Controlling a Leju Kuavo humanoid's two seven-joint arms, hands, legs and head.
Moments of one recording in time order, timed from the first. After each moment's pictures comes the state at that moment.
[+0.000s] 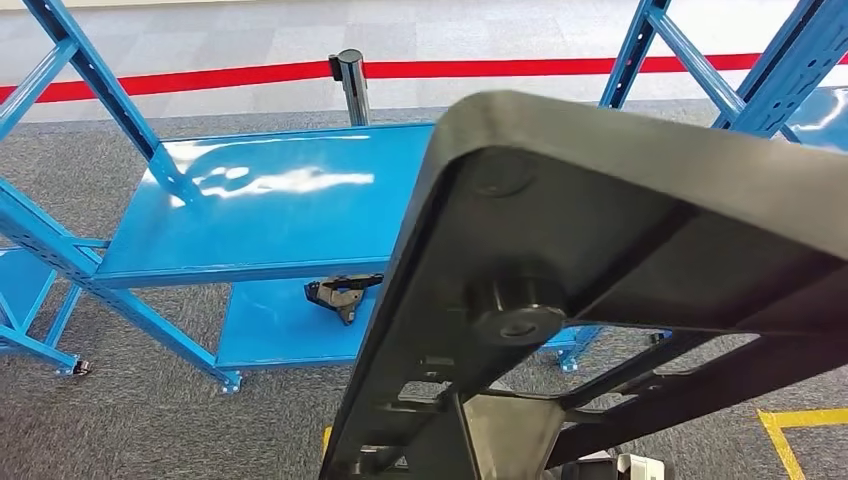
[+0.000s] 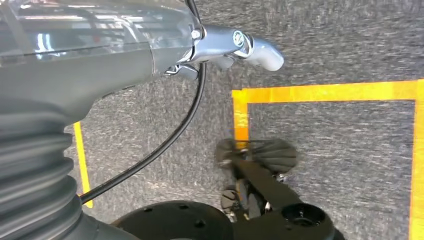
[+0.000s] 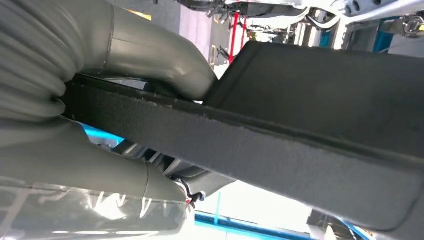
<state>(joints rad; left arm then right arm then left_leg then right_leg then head) -0.02 -0.04 0.22 -0.18 -0.19 0.08 -0.25 0.13 -0.19 0.54 -1.95 -0.12 0.39 -0.48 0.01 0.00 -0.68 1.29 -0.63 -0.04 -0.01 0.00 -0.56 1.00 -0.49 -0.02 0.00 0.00</state>
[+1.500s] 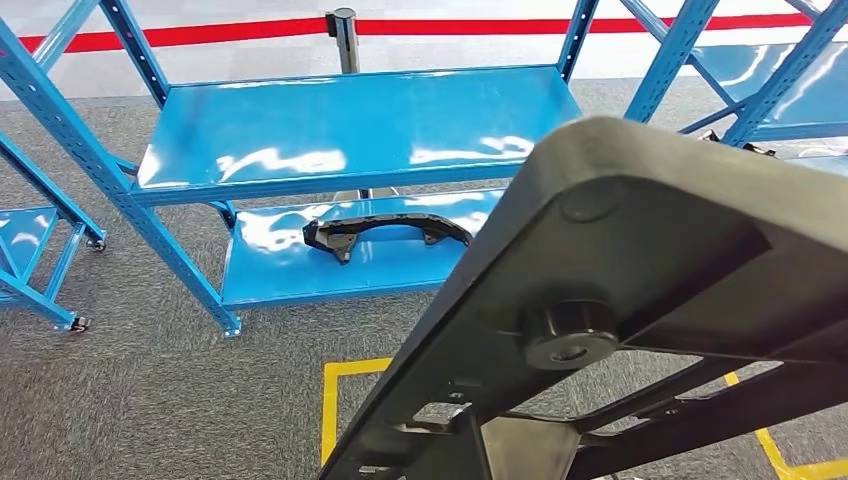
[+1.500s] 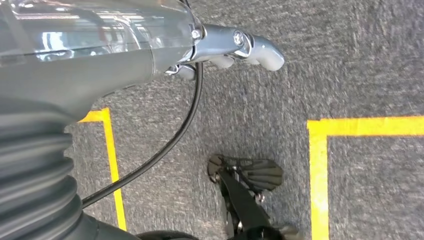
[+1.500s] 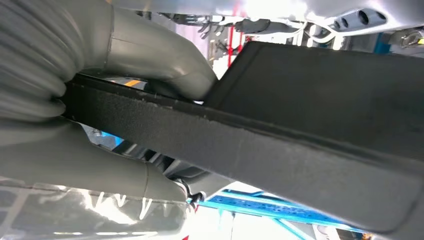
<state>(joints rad) -0.01 -0.01 0.26 -0.18 -0.20 0.10 -0.25 0.20 -0.15 0.53 -1.95 -0.10 0.39 -0.53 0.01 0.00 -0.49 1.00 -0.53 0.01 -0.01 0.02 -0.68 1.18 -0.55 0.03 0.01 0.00</state>
